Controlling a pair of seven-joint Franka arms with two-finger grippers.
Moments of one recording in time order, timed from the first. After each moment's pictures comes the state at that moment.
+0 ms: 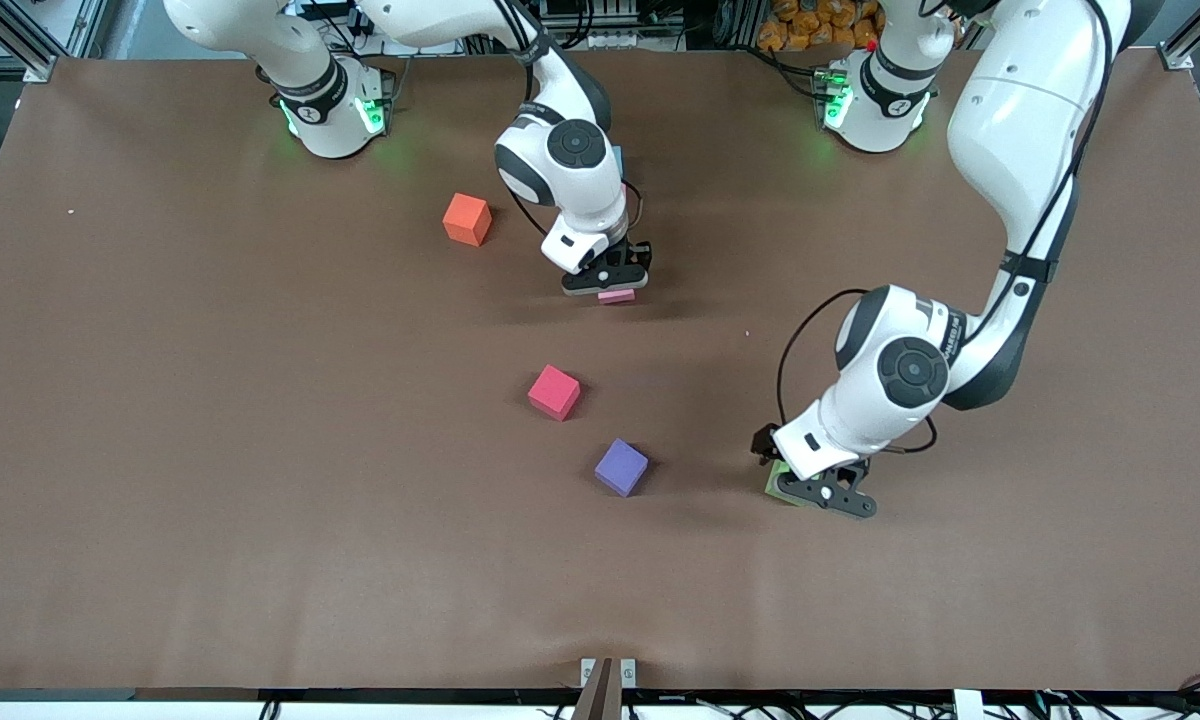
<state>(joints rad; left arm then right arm) -0.11 0.71 -0.27 -1.53 0.17 2.36 -0.07 0.95 0.53 0.02 -1.94 0.05 2.60 0.86</state>
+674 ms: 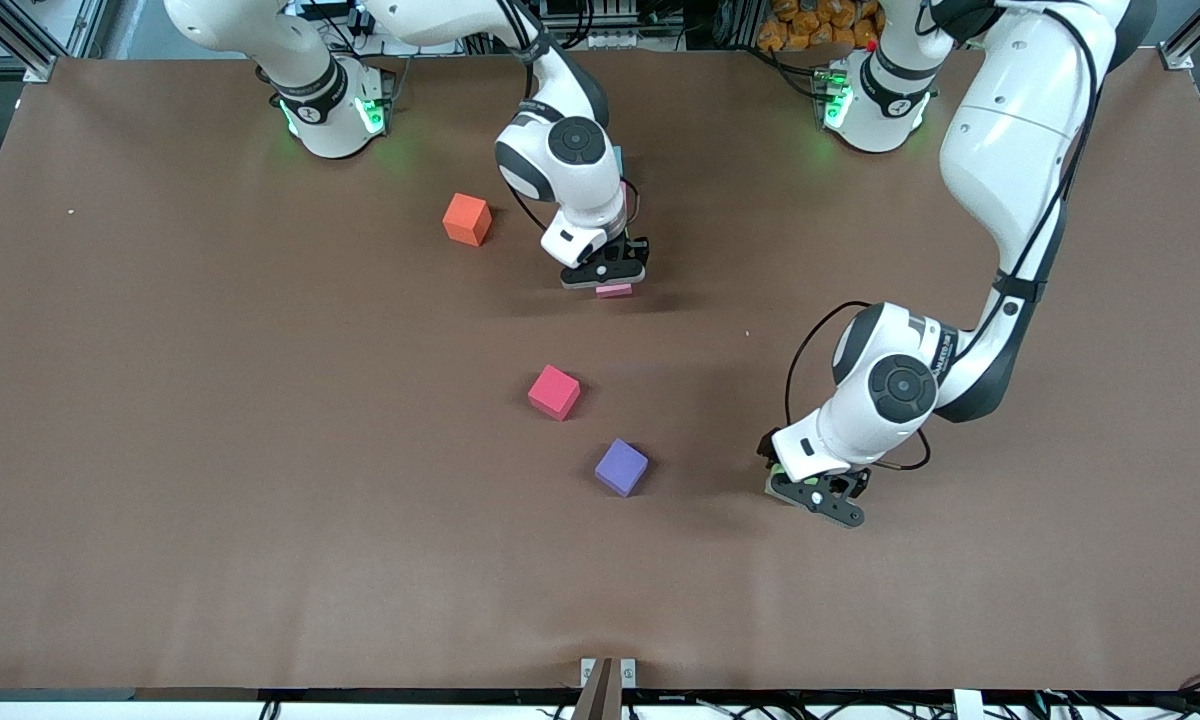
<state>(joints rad) -0.12 0.76 -0.26 -1.52 0.22 2.37 0.01 0.97 0.53 0.02 -1.95 0.05 2.60 0.89</state>
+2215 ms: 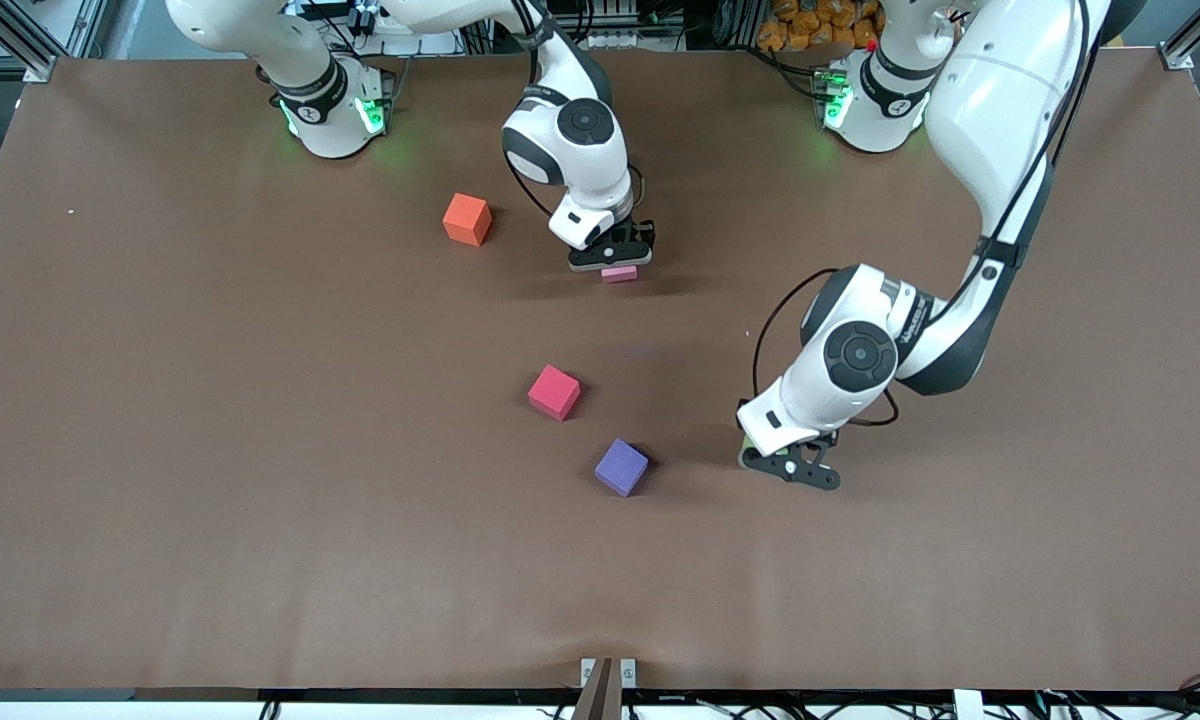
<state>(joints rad) -0.16 0.63 -0.31 -1.57 0.19 2.19 -0.23 1.01 0.51 0.01 -1.99 0.04 2.62 0.93</state>
